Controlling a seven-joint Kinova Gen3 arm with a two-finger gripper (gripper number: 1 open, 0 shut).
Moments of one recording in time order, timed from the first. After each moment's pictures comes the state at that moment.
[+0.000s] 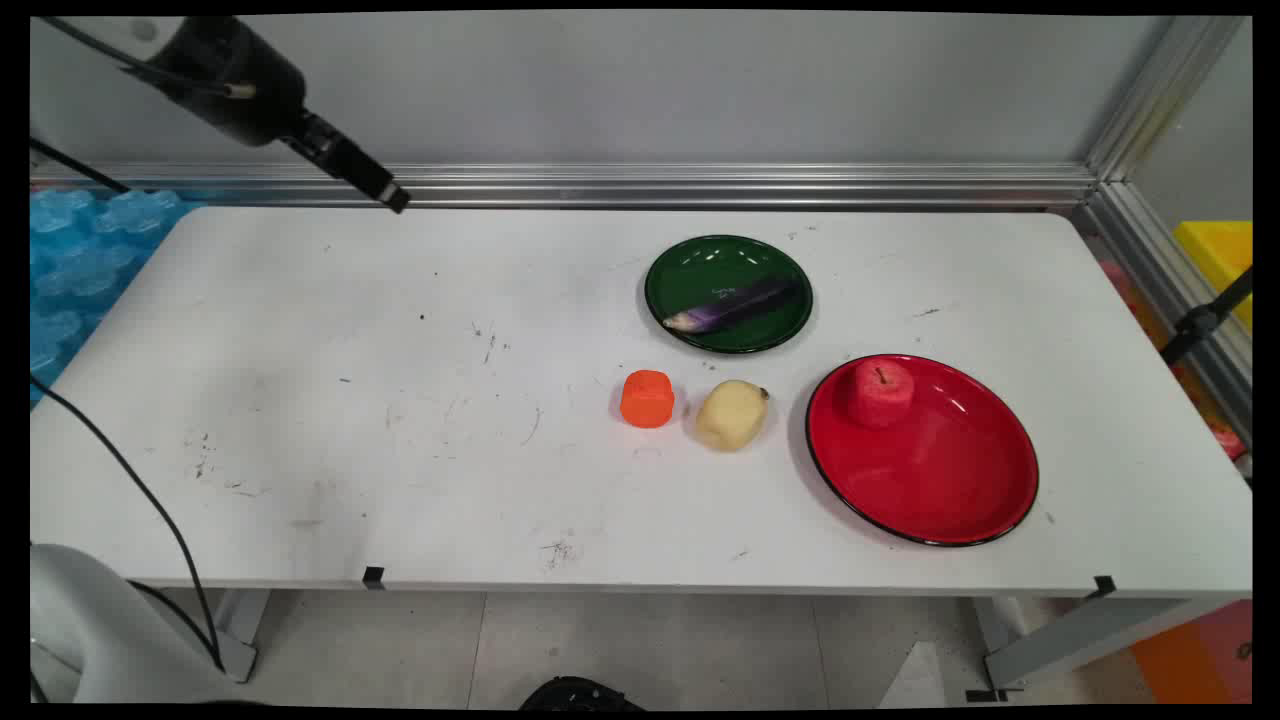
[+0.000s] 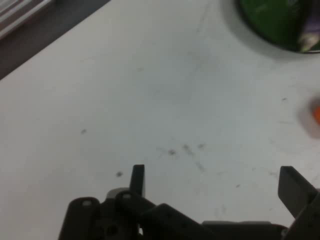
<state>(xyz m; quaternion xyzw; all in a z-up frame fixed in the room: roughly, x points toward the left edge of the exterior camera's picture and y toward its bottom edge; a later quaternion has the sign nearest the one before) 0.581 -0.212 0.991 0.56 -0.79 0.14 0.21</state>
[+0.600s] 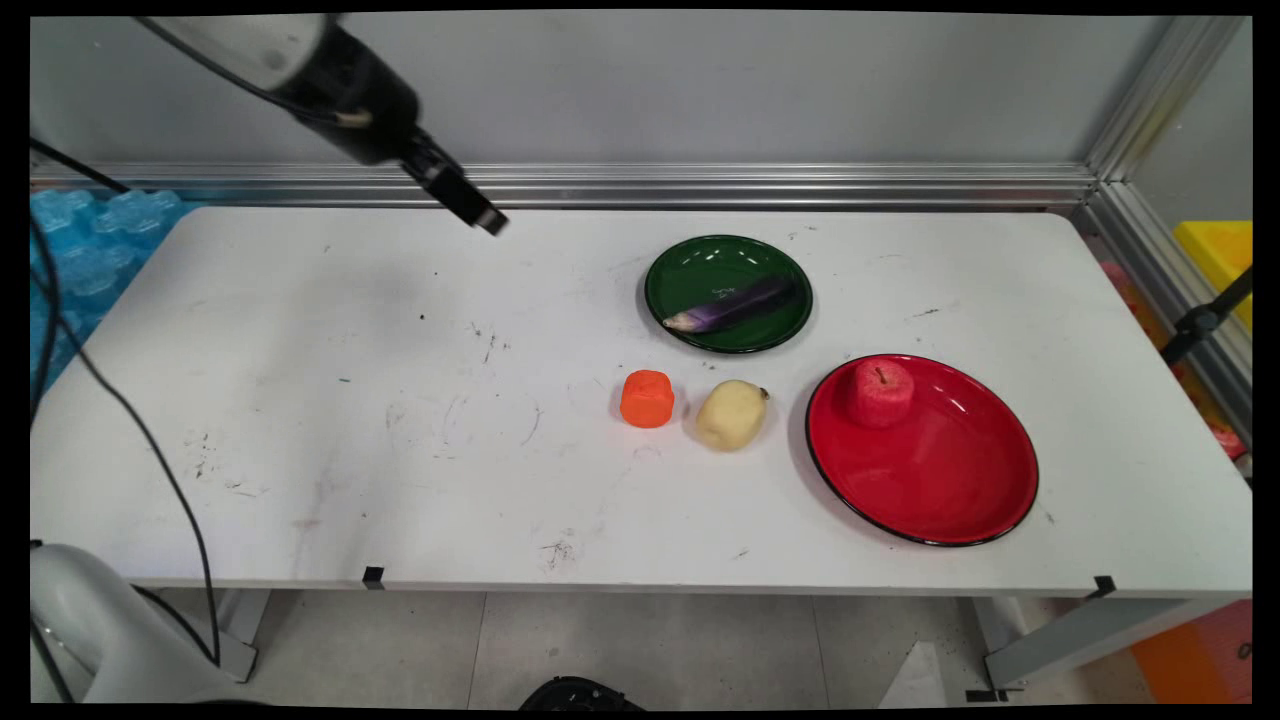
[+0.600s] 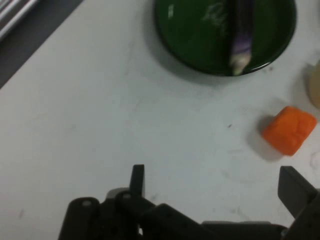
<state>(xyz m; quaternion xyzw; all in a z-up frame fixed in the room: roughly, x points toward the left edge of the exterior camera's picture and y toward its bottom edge) 0.515 -0.252 0.968 0.47 -0.84 0.13 0.23</state>
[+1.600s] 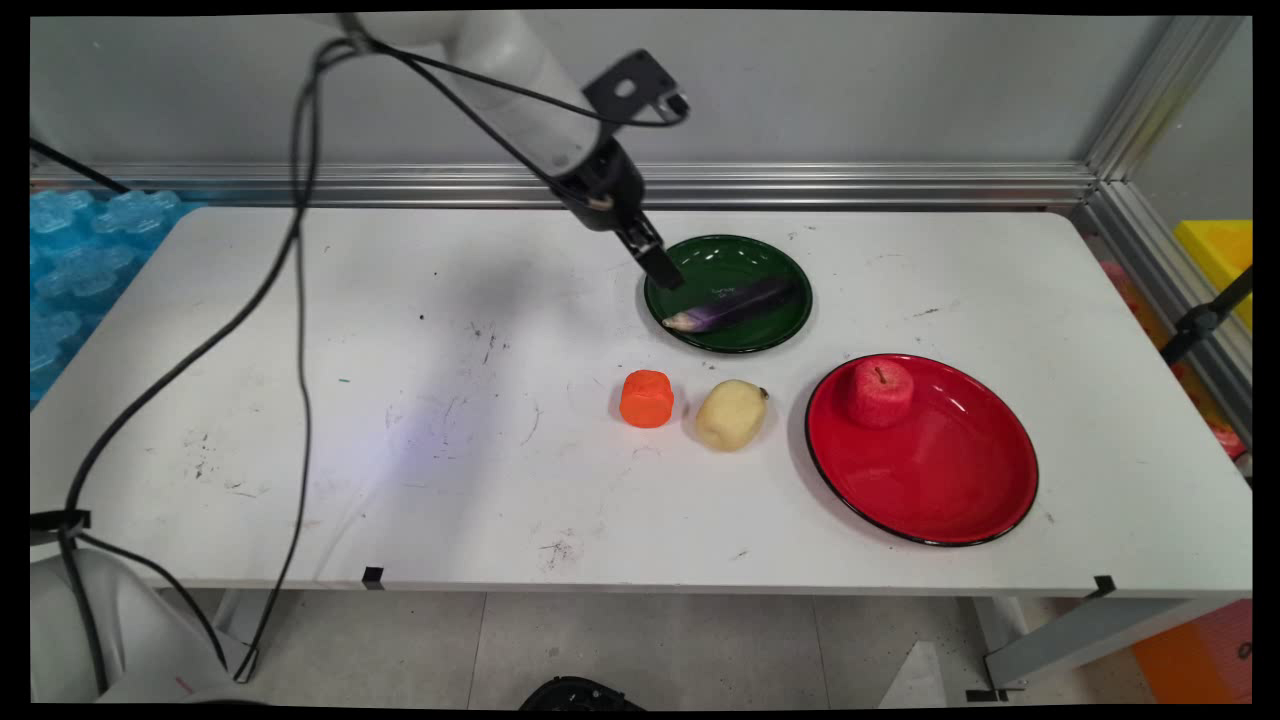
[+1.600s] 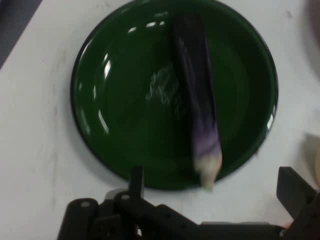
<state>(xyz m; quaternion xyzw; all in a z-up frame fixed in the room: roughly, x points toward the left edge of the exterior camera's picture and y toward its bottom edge) 0.381 -0.371 0.869 0.38 -0.89 0.12 0.22</state>
